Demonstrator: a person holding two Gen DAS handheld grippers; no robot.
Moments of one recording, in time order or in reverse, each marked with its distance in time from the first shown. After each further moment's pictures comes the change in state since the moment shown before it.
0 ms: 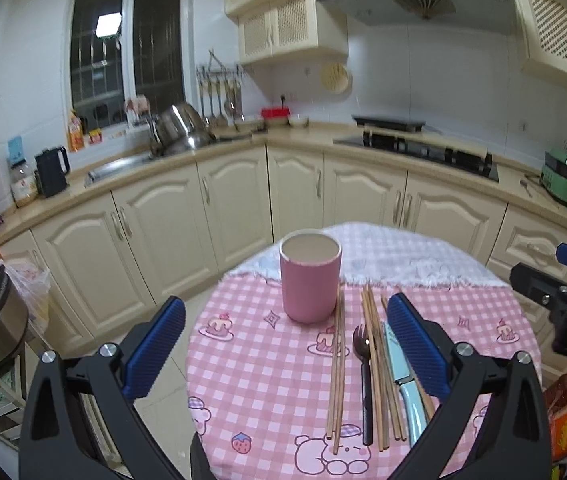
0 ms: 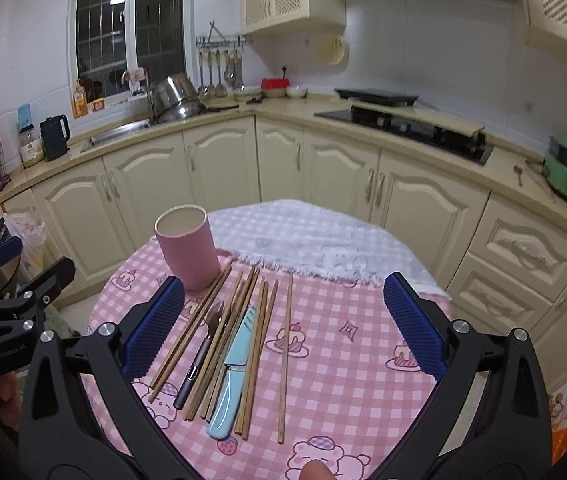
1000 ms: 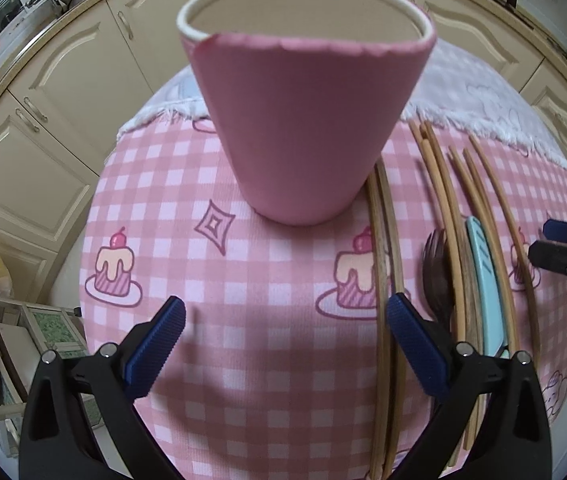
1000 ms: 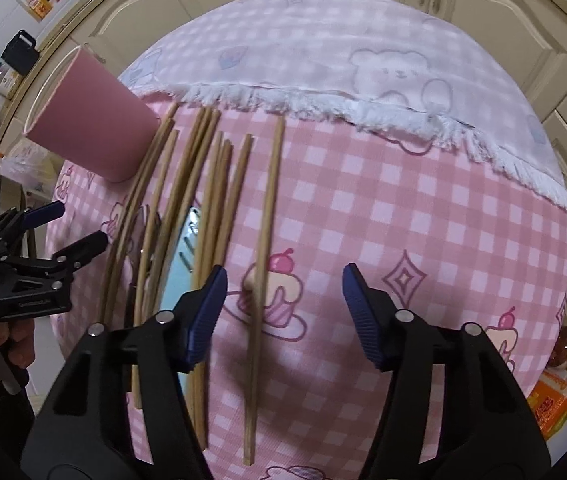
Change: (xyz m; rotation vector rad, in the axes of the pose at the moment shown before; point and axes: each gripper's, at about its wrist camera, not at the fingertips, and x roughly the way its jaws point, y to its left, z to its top) left arm 0.233 -0.010 -0.038 0.133 0.715 -0.129; right arm 0.203 -0.043 -0.026 0.066 0.721 0.178
